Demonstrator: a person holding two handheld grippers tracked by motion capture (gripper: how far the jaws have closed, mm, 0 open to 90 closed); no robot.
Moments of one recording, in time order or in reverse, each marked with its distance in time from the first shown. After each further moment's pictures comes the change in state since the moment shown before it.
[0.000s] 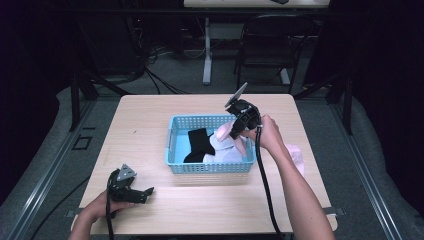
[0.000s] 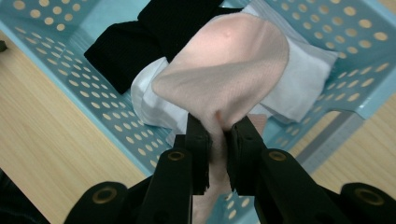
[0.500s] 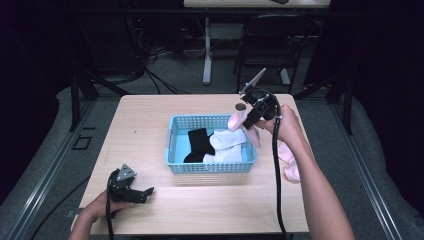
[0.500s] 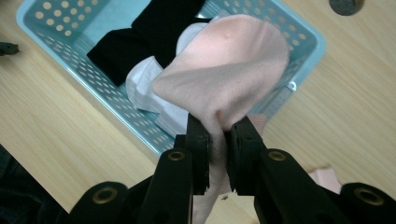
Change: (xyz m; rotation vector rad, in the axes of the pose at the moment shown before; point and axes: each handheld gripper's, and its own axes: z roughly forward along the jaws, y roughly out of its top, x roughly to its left) left arm 0.000 0.000 0.000 0.000 0.000 0.001; right arm -0.007 -0.018 -0.065 -0.057 -0.059 0.010
